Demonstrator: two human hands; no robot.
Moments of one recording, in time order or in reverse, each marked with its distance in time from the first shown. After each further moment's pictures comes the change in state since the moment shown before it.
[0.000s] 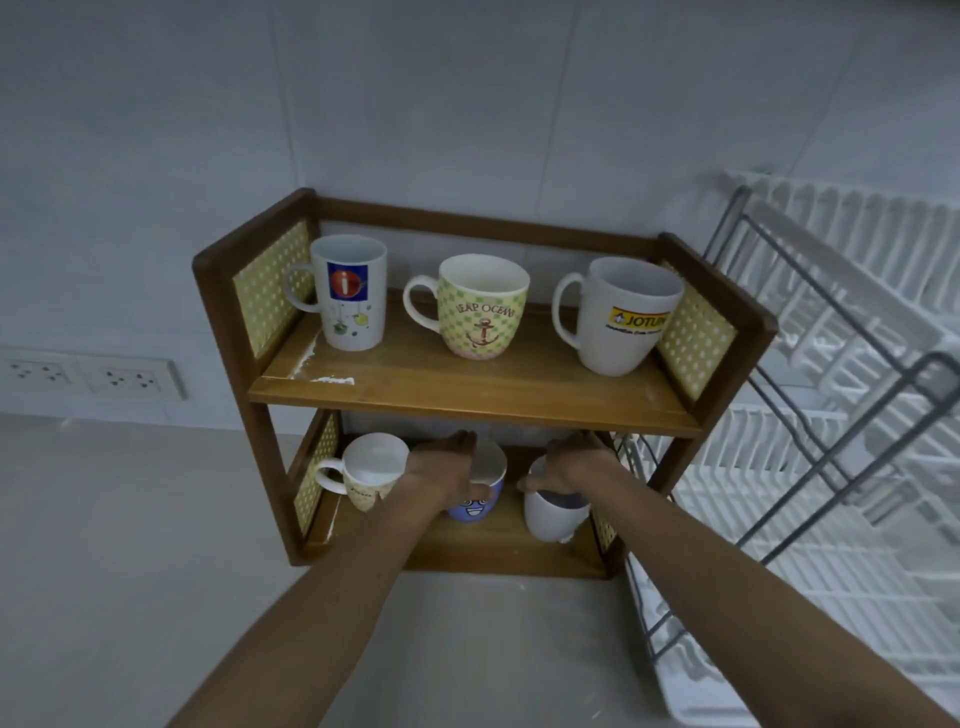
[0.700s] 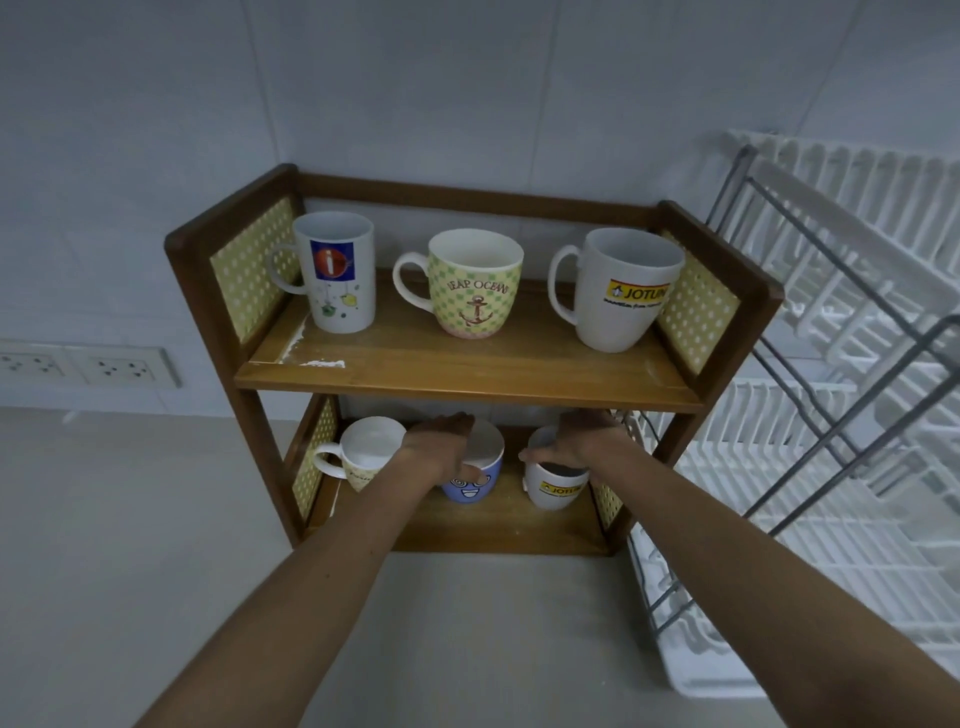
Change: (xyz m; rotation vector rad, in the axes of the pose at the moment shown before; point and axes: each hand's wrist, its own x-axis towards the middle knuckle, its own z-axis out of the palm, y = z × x) left_hand -0.004 0.001 -0.012 0.001 -0.063 0.007; right_hand 0.001 0.013 -0.004 0.184 0.036 0.055
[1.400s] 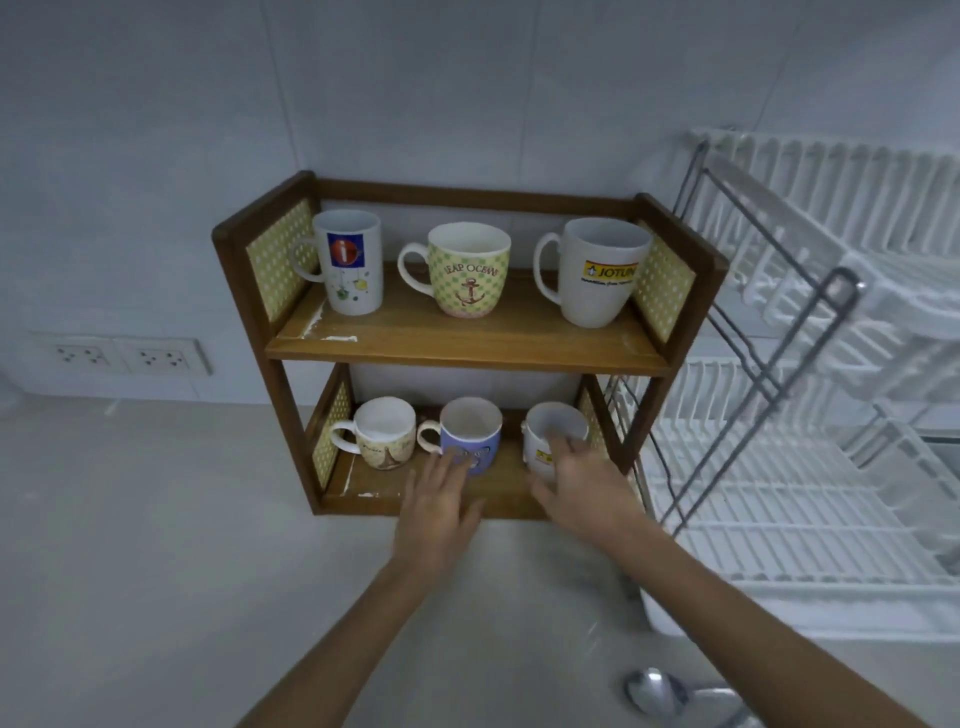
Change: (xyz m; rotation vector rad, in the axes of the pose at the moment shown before) left_hand -0.103 0.023 0.093 -0.299 0.516 0.019; right_hand -0.110 0.019 0.061 0.145 0.373 -0.307
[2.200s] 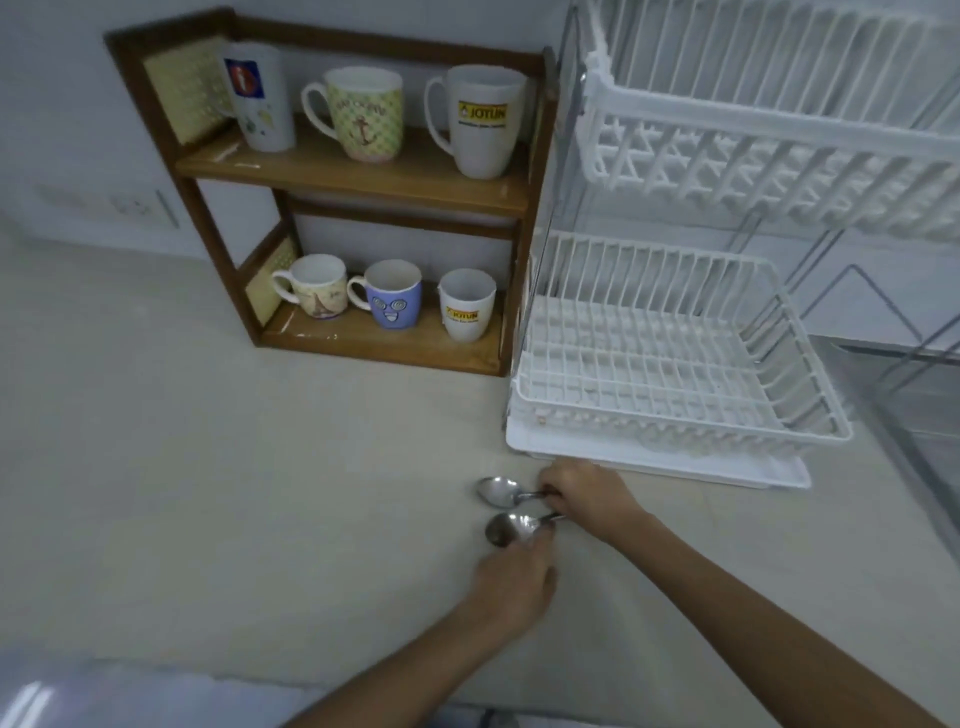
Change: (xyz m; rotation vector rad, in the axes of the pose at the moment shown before) left_hand -0.184 0.238 0.133 0.023 -0.560 -0.104; right_hand -0.152 0.185 0.036 -0.163 -0.361 -0.259
